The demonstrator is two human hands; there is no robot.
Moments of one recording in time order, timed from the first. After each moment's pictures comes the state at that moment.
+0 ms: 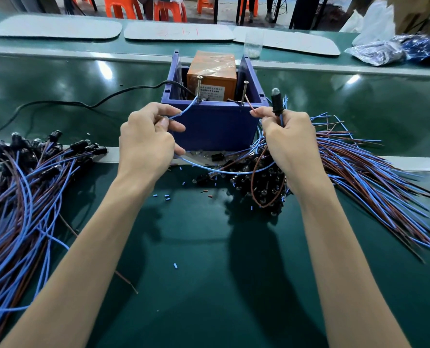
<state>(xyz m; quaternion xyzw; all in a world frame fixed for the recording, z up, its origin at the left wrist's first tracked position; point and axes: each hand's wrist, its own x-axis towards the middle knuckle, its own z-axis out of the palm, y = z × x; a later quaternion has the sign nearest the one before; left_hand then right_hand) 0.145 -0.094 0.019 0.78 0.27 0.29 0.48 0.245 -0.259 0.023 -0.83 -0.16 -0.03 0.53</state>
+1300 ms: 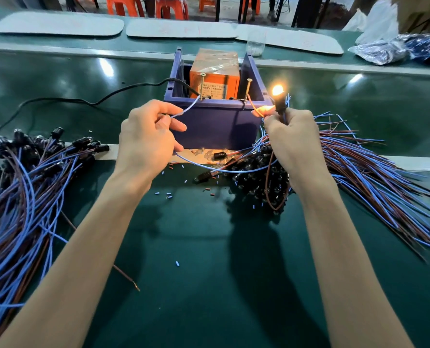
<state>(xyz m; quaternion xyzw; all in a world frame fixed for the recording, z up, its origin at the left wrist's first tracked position) 0.145 -0.087 0.019 0.80 0.24 0.29 0.46 0.243 -0.258 0.024 -0.84 -0.16 -0.05 0.52</state>
